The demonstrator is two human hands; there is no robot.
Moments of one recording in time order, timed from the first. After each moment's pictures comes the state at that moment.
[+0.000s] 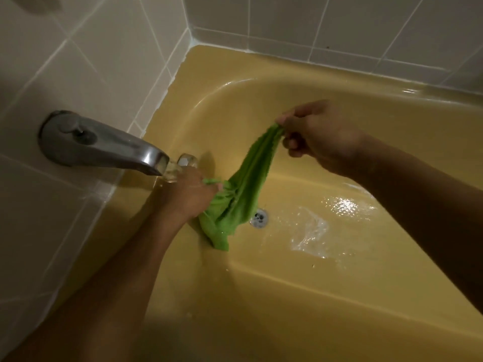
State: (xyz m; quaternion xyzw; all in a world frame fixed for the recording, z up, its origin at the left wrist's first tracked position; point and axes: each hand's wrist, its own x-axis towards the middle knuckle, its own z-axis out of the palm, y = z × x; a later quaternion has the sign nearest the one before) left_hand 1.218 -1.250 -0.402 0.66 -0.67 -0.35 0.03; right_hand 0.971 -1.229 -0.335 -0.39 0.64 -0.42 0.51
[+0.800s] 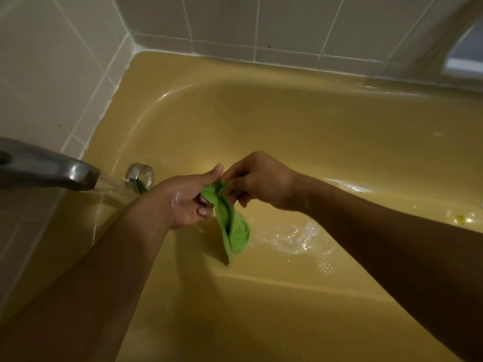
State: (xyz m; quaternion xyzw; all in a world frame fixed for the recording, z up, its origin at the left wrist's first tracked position) left_hand 1.139 -1.239 -0.394 0.57 -0.31 -0.76 0.04; right_hand 0.968 -1.176 -0.370 -0.44 0.63 -0.28 0.58
